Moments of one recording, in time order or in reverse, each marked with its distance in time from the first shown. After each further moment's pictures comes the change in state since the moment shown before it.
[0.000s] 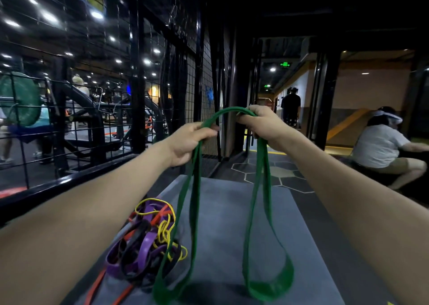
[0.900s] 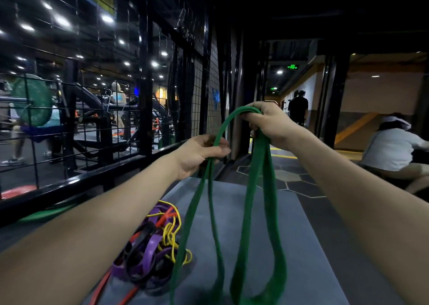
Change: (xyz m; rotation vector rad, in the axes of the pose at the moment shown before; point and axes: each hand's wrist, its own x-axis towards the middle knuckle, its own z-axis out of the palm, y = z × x) left_hand -0.006 -0.020 0.000 -0.115 -0.031 -0.006; right_hand 0.009 -0.007 0.003 0.139 -0.031 -0.086
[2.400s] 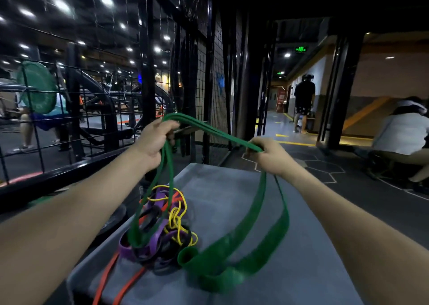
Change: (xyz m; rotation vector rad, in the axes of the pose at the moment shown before) left_hand -0.020 -0.015 -0.054 -0.104 0.551 0.017; right_hand -0.047 0.075 0.031 -0.373 -0.074 0.113
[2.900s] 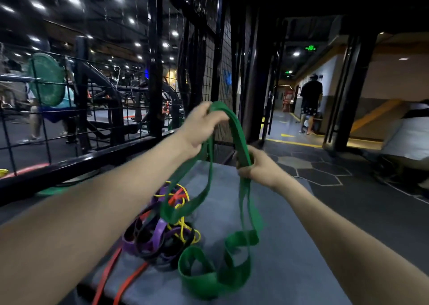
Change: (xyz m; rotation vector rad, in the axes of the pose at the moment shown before) left_hand -0.015 0.017 0.057 0.179 -0.321 0.193; right_hand -0.003 -0.004 0.038 0.296 -0.161 0.011
